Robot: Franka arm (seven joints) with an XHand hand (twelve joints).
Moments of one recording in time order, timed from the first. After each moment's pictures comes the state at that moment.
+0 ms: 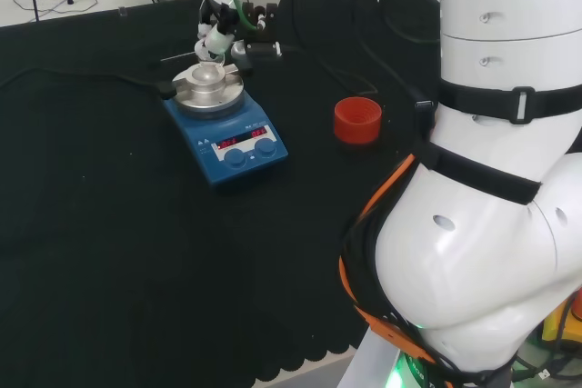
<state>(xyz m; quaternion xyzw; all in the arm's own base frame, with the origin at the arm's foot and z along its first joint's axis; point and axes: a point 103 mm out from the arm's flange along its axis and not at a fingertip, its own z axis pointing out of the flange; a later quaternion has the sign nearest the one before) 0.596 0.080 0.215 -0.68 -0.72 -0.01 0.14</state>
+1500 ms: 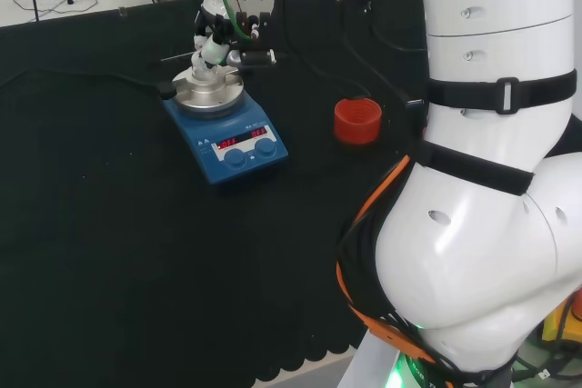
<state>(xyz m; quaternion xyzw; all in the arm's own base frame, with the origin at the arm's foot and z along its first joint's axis) 0.609 0.086 0.191 -0.67 -0.73 0.01 0.14</state>
